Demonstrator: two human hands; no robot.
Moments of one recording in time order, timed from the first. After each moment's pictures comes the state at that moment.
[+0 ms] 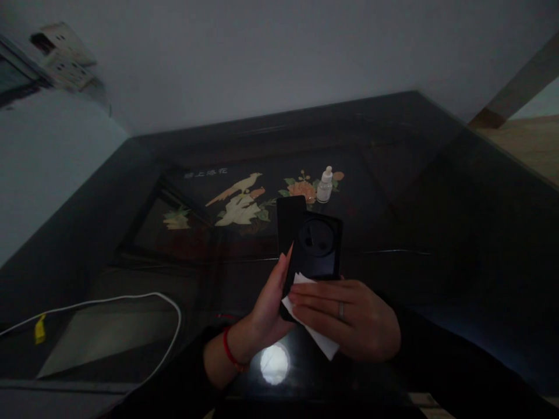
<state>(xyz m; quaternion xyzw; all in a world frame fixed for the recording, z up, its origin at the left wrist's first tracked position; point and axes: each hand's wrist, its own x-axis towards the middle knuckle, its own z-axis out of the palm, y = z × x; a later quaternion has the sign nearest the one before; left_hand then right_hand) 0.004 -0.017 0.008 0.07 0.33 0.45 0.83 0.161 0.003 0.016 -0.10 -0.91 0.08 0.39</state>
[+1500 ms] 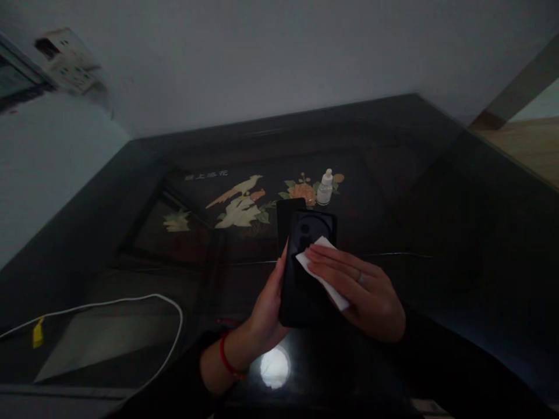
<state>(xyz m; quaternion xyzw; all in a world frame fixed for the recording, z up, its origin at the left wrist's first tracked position) 0.005 -0.018 0.010 0.06 0.33 0.53 0.78 0.171 0.018 0.012 -0.22 -0.88 0.08 0.42</state>
